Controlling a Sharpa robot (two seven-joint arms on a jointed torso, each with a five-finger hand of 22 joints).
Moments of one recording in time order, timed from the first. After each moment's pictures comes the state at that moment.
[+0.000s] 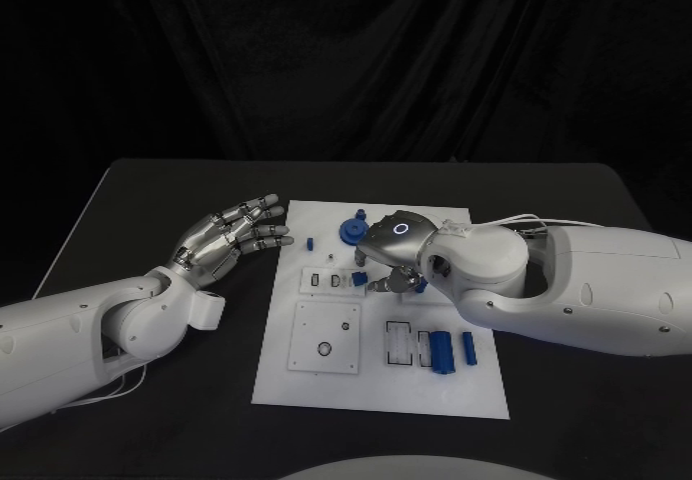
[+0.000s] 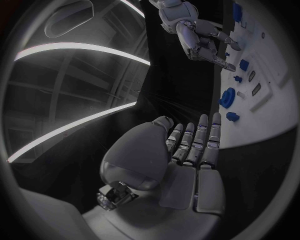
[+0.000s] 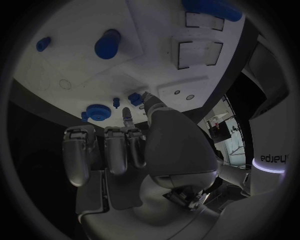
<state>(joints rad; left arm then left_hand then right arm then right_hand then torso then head) 1.19 -0.98 -0.21 1.51 0.03 0.08 0.66 1.47 0.21 0.13 0.22 0.62 0.45 0.12 0.09 0.06 0.25 0.21 0.55 0.07 0.41 0.26 0.63 0.10 0.10 0.46 0.28 0.41 0.19 1.40 -0.72 -0.25 1.77 -1.88 -0.04 -0.36 1.33 -0.10 0.14 0.21 0.27 0.85 0.12 0.06 0.25 1.46 0.03 1.57 1.31 1.47 -0.02 1.57 1.31 0.01 1.47 0.09 1.57 1.31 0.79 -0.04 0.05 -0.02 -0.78</state>
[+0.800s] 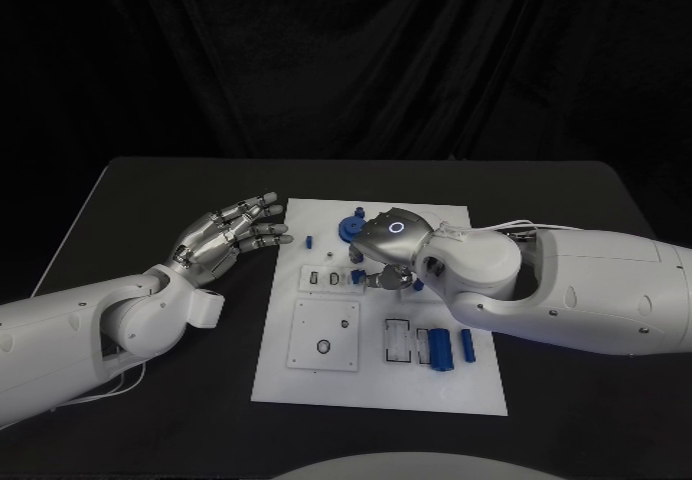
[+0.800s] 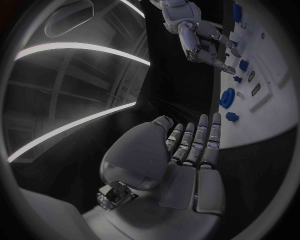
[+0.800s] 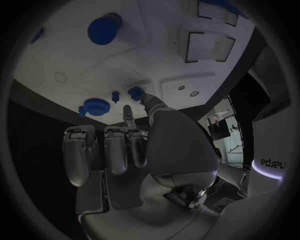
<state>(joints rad) 1.19 -0.98 -0.21 1.51 0.03 0.08 0.65 1.46 0.20 0.13 0.22 0.62 0.45 0.12 0.09 0.06 0.25 0.21 0.55 0.07 0.41 0.26 0.63 0.10 0.10 0.46 0.28 0.41 0.19 1.37 -0.70 -0.25 1.73 -1.92 -0.14 -0.35 1.31 -0.08 0.17 0.18 0.39 0.91 0.12 0.09 0.25 1.46 0.03 1.57 1.31 1.47 -0.02 1.57 1.31 0.01 1.47 0.09 1.57 1.31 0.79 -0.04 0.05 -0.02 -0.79</state>
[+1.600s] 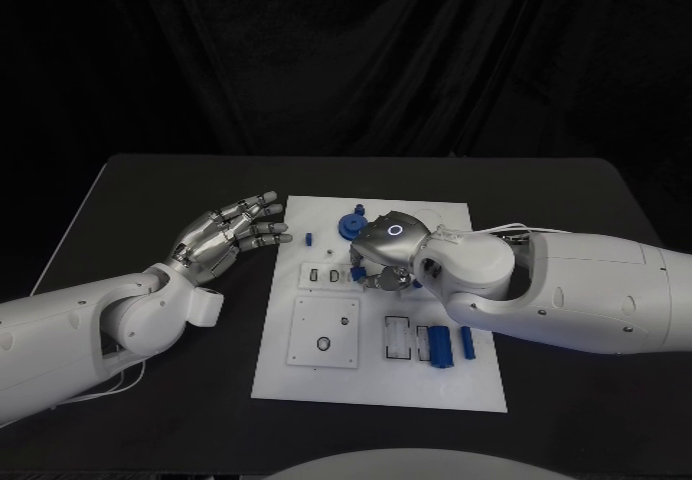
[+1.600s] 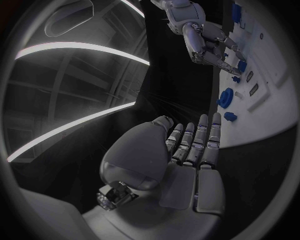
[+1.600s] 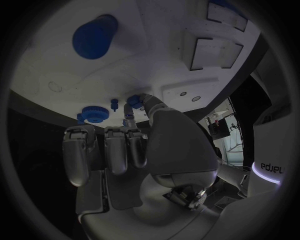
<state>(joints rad) 1.18 -0.98 -0.21 1.51 0.03 0.09 0.65 1.46 0.20 0.13 0.22 0.62 0.45 0.12 0.09 0.06 0.25 0.21 0.55 0.07 0.41 0.26 0.63 0.10 0.10 0.46 0.28 0.41 0.19 1.34 -0.68 -0.25 1.68 -1.92 -0.16 -0.32 1.30 -0.08 0.18 0.16 0.37 0.95 0.11 0.10 0.26 1.47 0.03 1.57 1.31 1.46 -0.02 1.57 1.31 0.01 1.47 0.09 1.57 1.31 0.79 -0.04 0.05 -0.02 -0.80</state>
